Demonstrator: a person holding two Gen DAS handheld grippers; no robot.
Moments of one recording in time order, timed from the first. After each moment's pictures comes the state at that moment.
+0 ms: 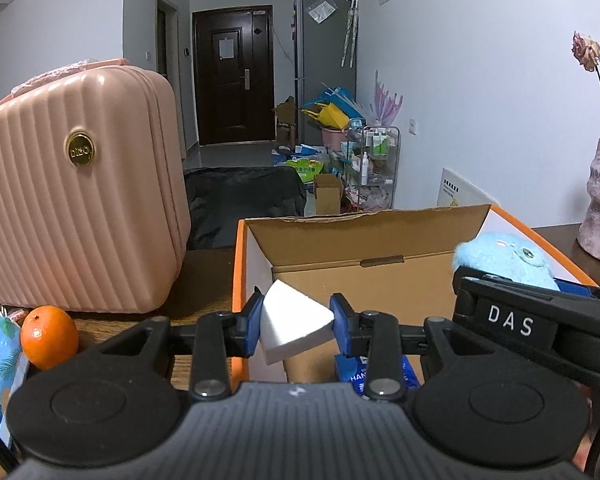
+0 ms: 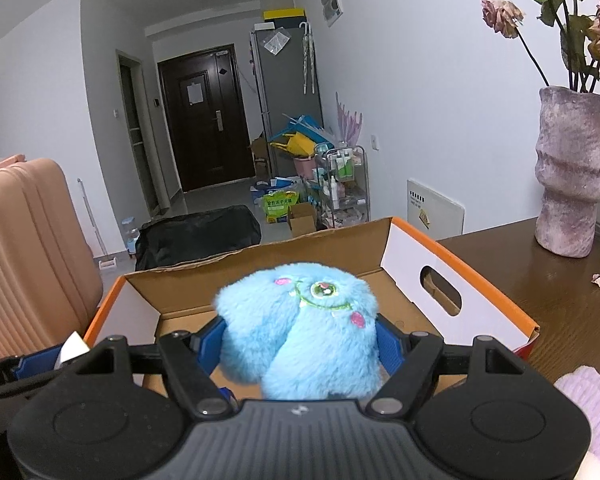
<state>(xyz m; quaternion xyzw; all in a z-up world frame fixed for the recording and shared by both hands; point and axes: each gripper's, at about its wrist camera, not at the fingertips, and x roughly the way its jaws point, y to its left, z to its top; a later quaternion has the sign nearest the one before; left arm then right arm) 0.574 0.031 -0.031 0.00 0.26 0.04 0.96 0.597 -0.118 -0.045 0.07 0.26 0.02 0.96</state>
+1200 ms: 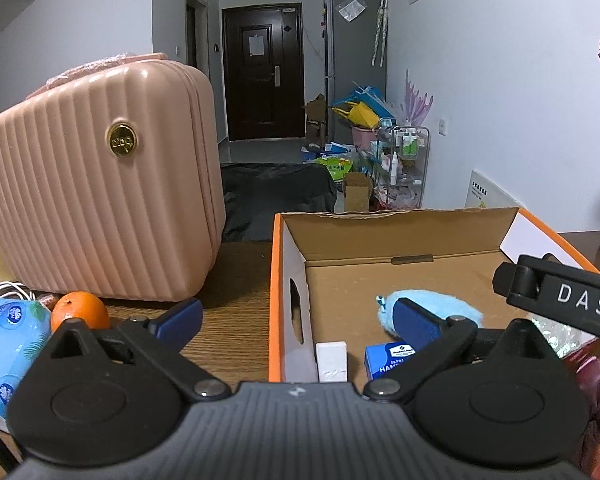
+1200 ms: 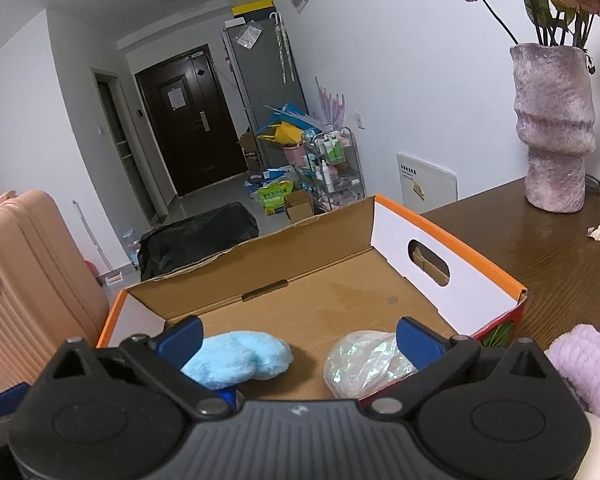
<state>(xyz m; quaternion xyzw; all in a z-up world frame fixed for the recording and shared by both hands) 0.565 0.040 -0.029 0.00 0.26 0.09 0.96 0.596 -0.142 -0.046 0.14 0.28 0.01 0.95</state>
